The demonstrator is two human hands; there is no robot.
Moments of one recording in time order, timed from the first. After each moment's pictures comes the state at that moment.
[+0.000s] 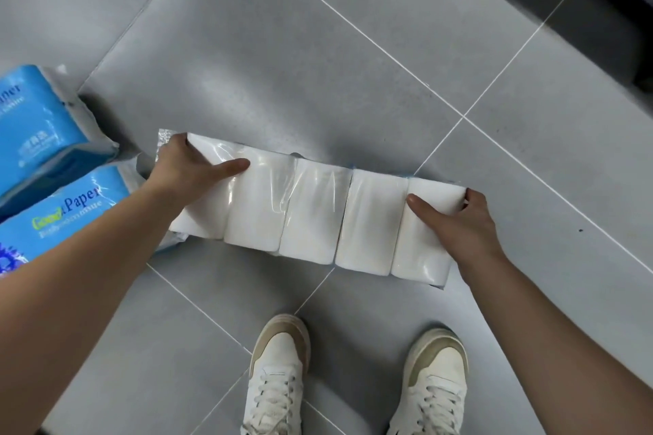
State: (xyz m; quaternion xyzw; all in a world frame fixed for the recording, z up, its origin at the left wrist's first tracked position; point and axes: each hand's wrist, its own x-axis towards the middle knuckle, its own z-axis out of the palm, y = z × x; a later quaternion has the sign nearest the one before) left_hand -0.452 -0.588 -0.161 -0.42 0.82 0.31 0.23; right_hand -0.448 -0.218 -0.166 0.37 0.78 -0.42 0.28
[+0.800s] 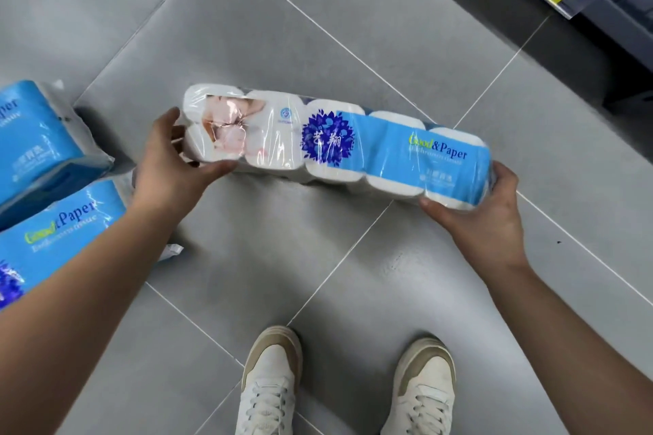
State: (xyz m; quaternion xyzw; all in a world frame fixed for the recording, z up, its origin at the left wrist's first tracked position) left_hand -0.456 -0.587 -0.146 -0.33 0.86 0.39 0.08; right_hand -0.472 -0.195 -0.140 0.22 0.87 -0.42 0.14
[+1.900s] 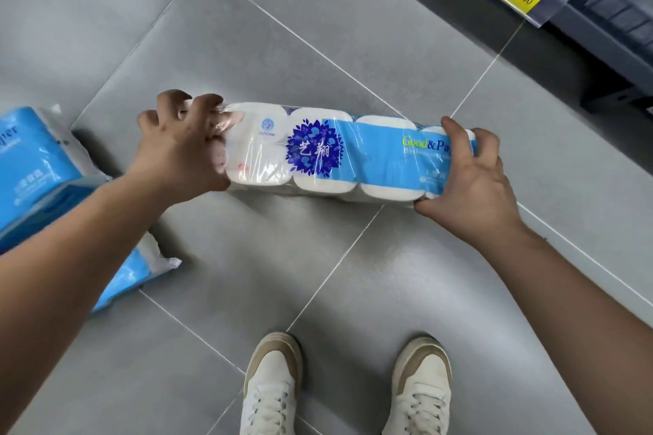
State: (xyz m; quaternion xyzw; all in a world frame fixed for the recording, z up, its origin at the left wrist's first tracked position) left_hand -0.505 -0.574 -0.119 -0.11 0.97 0.15 0.13; right_hand -0.519 -0.205 -0.109 0.03 0.96 -0.18 0.22
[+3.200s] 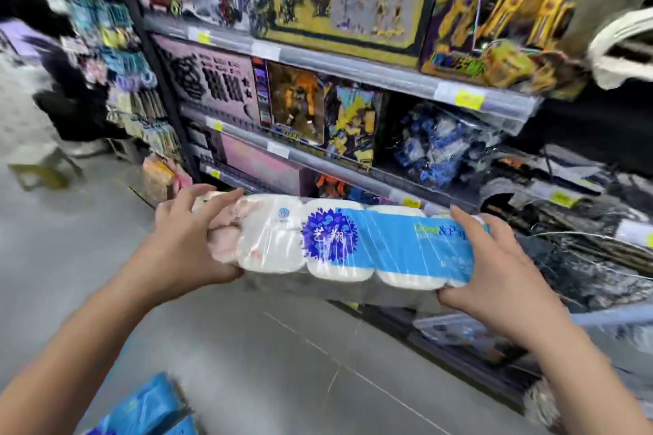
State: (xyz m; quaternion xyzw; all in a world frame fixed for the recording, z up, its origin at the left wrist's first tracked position) left_hand -0.450 -0.485 0.727 0.05 0.98 0.19 -0.10; right_hand -0.418 -0.089 0.743 0.03 0.98 -0.18 0.02
